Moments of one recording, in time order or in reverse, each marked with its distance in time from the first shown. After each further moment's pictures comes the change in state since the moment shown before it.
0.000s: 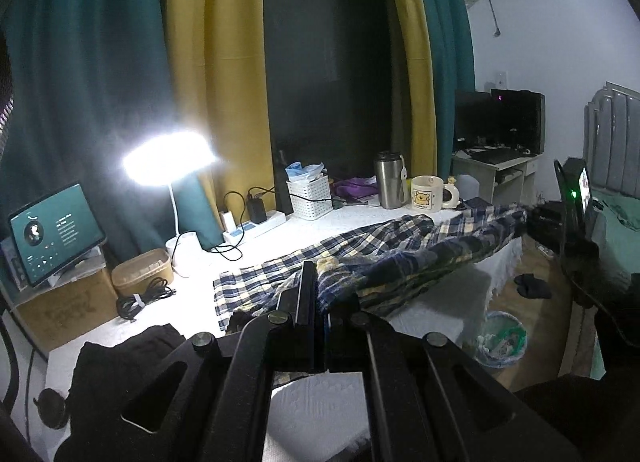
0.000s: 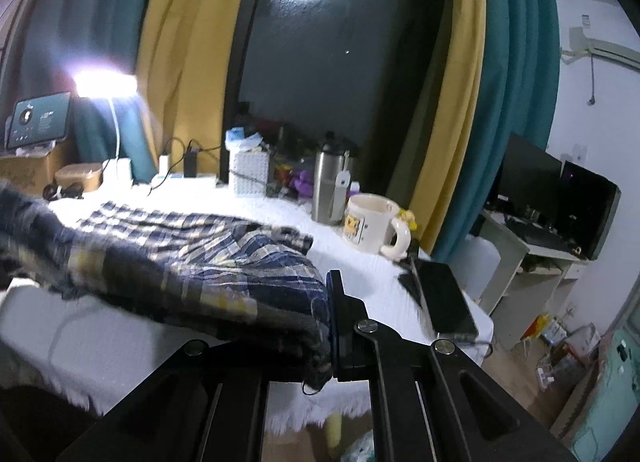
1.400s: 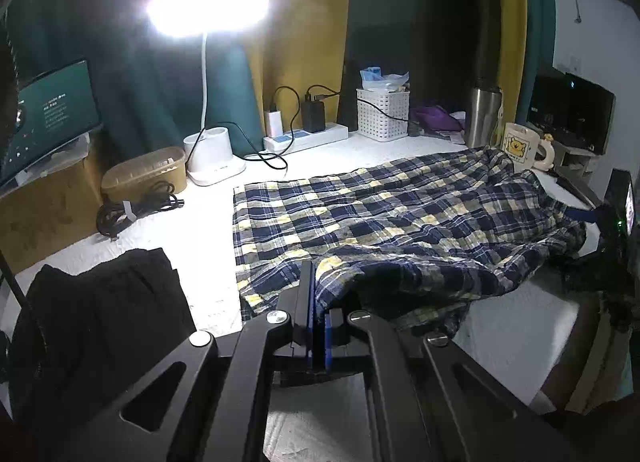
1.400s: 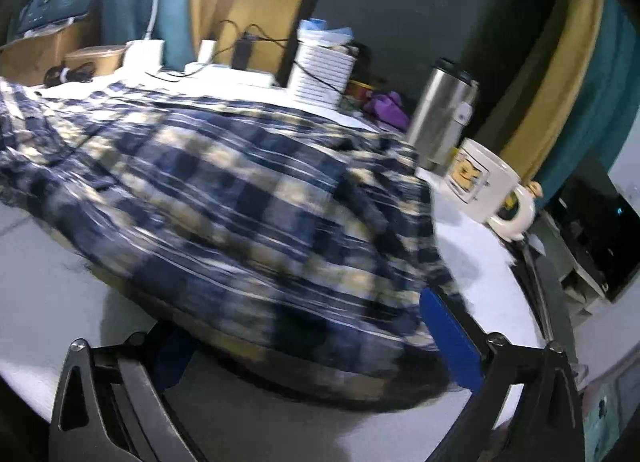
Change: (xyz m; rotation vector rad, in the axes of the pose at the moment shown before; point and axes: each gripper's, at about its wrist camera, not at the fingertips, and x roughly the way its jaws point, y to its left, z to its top) left arm 0.144 0.065 -0.076 -0.171 0.207 0.122; right arm 0.157 0.087 -0.036 -0.228 0.231 0.081
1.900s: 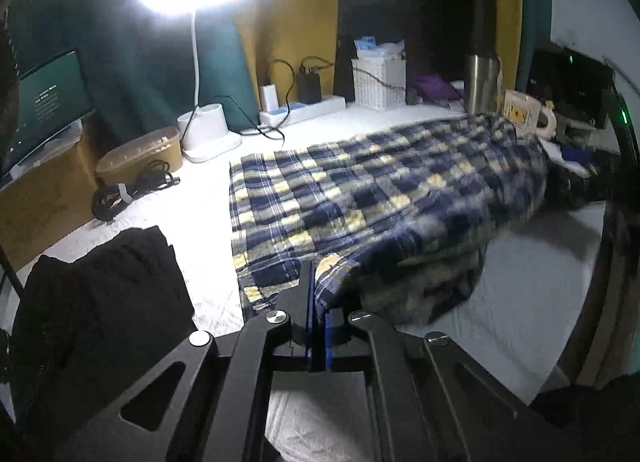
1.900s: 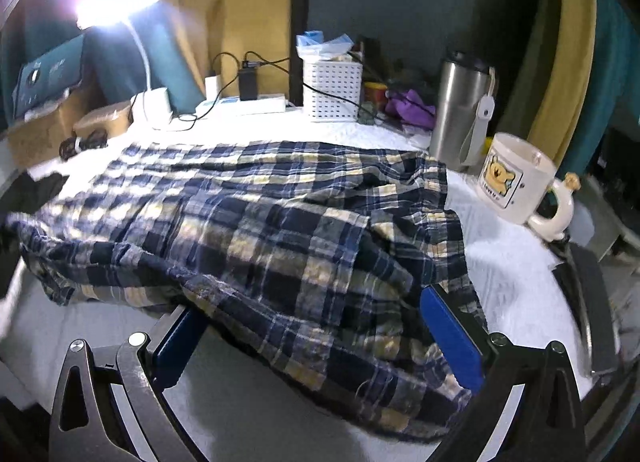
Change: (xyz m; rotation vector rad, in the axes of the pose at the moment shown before) left arm 0.014 0.000 -0.013 0.038 0.064 0.008; right arm -0.004 -0.010 0.047 0.159 0.021 0.194
